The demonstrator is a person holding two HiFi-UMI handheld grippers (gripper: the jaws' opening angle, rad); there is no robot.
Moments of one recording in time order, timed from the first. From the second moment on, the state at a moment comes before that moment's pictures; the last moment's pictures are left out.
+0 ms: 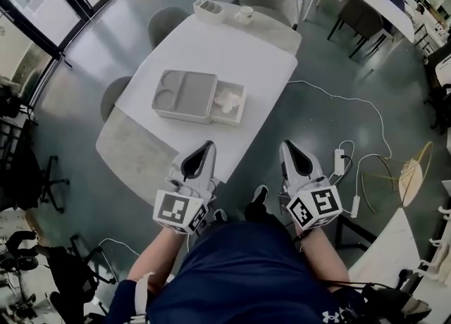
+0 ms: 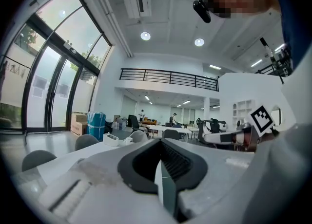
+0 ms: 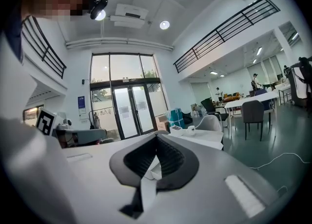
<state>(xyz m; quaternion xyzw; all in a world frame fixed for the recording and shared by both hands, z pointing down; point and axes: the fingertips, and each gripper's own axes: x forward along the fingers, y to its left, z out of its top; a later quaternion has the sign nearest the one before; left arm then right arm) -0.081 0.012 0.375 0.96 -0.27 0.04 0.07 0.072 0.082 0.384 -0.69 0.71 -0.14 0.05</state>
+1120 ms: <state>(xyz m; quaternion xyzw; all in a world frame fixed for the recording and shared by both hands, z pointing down) -0.017 -0.110 0.450 0.93 -0.33 0.13 0.10 0.153 -0.039 0.399 -0.65 0.74 -0.17 0.03</state>
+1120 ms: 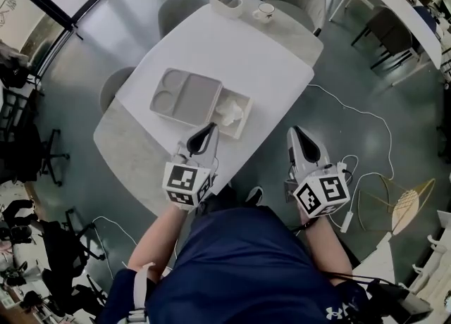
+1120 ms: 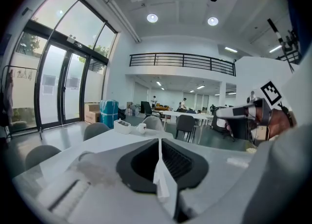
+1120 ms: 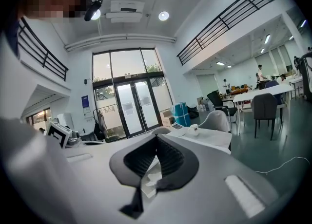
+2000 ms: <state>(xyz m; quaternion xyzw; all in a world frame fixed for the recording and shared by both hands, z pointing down) 0.033 -0.193 0.671 0.83 -0.26 0.45 0.18 0.132 -0.079 0.464 -0.64 0.73 -0.24 -0.02</state>
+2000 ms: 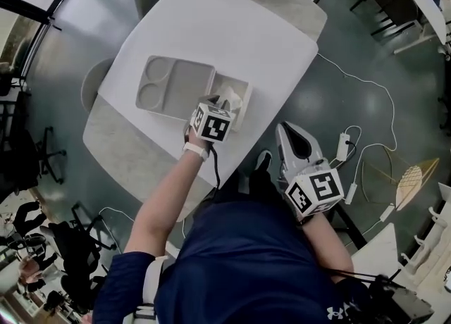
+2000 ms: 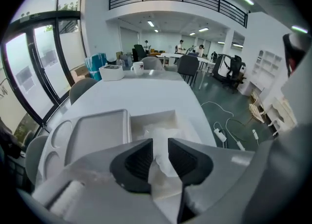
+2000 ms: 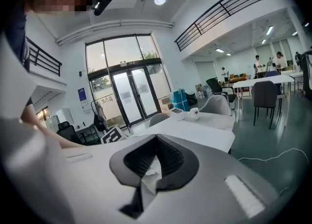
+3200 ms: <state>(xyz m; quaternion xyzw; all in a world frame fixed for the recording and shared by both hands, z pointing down) 0.034 -0.180 0.669 0.82 -0.28 0.45 0.21 0.161 -0.073 0.463 -0.62 0.74 -0.25 0.00</state>
